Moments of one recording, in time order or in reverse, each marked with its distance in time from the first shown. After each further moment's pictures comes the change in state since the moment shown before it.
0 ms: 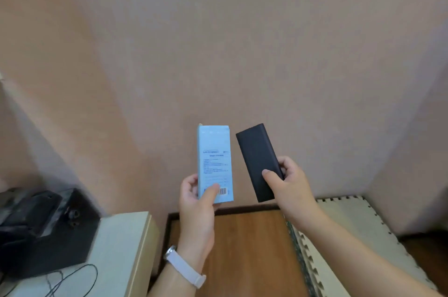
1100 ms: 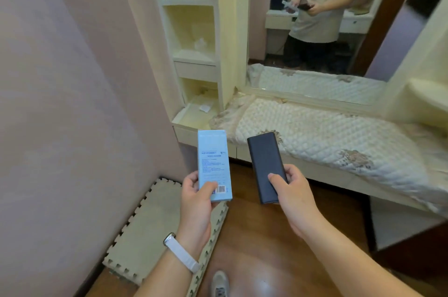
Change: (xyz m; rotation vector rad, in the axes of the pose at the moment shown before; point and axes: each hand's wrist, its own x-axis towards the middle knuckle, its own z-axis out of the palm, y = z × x) left_hand -0.263 -0.252 0.554 0.247 -1.061 -0.539; right_hand -0.155 0.140 -0.579 0.107 1.199 0.375
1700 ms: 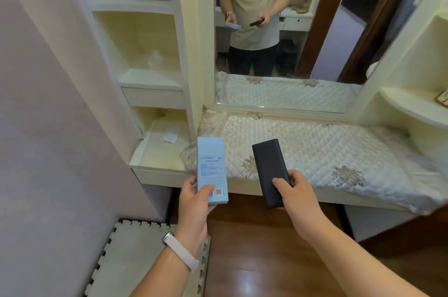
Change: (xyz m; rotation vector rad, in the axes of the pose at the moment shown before) left_hand 0.233 0.021 0.059 0.046 -0.234 -0.192; right_hand 0.170 -0.031 0.045 -0.022 0.275 0.138
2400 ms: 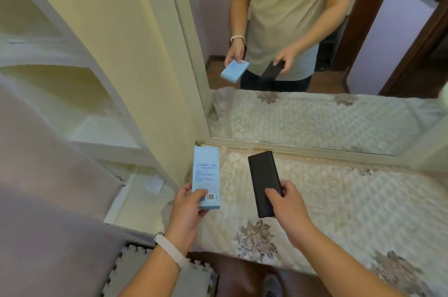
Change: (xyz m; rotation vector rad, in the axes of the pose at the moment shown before) left_hand 0.224 0.036 0.142 0.084 0.167 -0.072; right_hand 0.289 -0.033 -0.001 0.001 -0.163 0.099
